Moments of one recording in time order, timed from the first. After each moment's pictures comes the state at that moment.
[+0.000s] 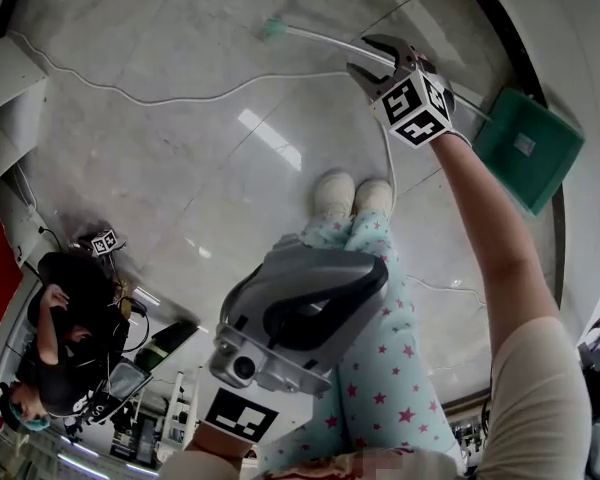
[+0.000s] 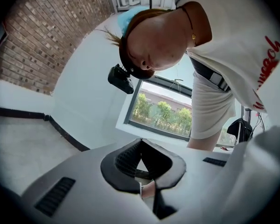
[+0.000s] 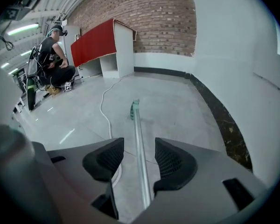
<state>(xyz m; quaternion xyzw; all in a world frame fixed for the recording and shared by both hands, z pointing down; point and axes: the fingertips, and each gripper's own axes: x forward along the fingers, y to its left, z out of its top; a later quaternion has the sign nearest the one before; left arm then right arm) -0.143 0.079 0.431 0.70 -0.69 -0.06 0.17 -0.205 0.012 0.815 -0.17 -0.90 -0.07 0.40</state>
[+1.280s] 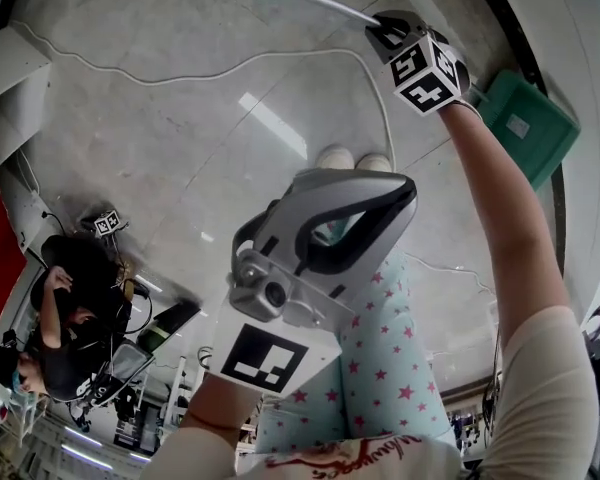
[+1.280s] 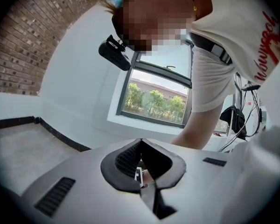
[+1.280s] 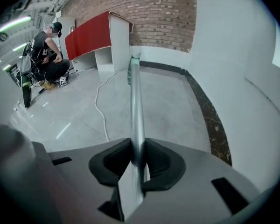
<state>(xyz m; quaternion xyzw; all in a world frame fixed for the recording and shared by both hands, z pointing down) -0.121 0.053 0.450 0.74 -0.65 0.02 0.18 -0.195 -0.021 0.795 -0.14 -0.88 -0.09 0.45</state>
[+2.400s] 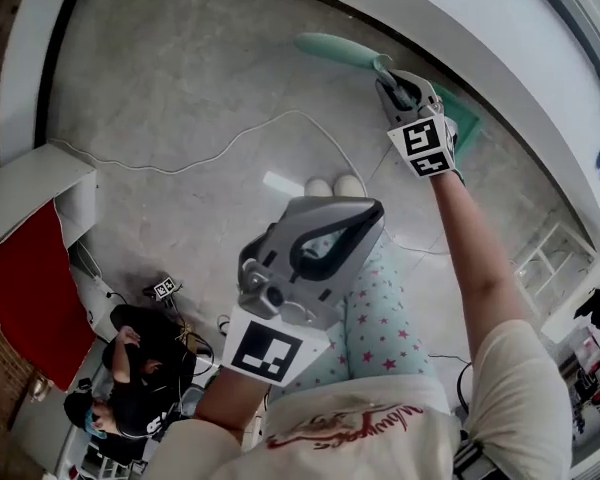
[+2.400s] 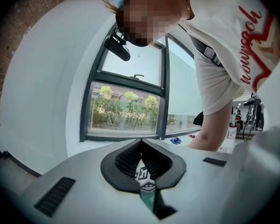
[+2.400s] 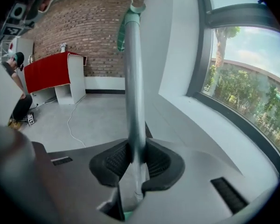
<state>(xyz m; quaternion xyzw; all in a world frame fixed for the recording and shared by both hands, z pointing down) -0.008 -0.007 0.244 0.84 -0.52 0.05 0.11 -0.018 -0.142 0.540 0.16 -0.92 -0.02 0.35</state>
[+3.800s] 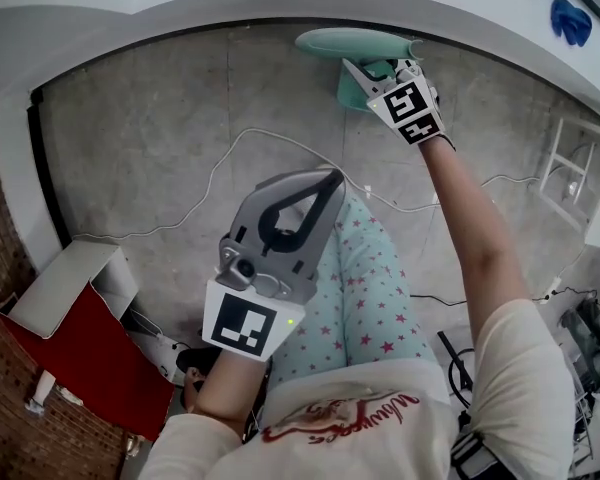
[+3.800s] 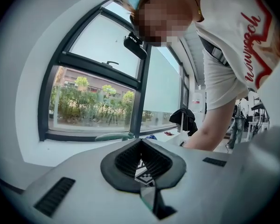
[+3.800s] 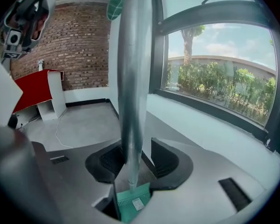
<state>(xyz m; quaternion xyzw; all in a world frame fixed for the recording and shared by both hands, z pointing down) 0.141 -0.045 0.245 0.91 -0.38 0.07 0.12 0.166 -0.192 0.500 0.29 -0.91 0.05 0.29</state>
